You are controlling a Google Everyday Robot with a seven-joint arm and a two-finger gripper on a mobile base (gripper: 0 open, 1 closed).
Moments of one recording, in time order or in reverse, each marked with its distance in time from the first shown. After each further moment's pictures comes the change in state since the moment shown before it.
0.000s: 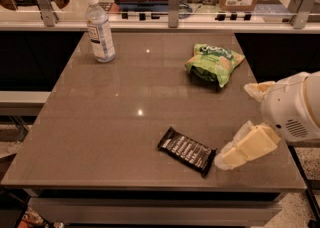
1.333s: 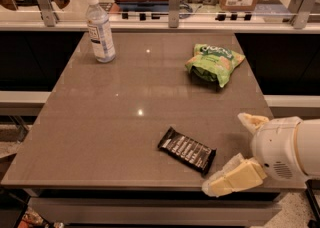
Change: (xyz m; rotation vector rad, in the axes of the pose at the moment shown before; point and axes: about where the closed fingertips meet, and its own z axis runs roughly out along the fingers) arm 0.031 0.036 0.036 -0.004 -0.108 0.102
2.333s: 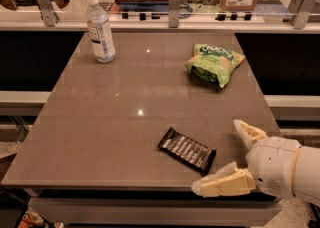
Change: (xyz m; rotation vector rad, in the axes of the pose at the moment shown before) arm 0.002 0.006 0.017 0.028 -0.256 0.082
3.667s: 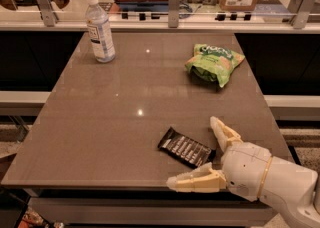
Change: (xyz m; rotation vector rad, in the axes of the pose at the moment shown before) arm -0.021 0.020 0.043 -0.045 -0.282 0.000
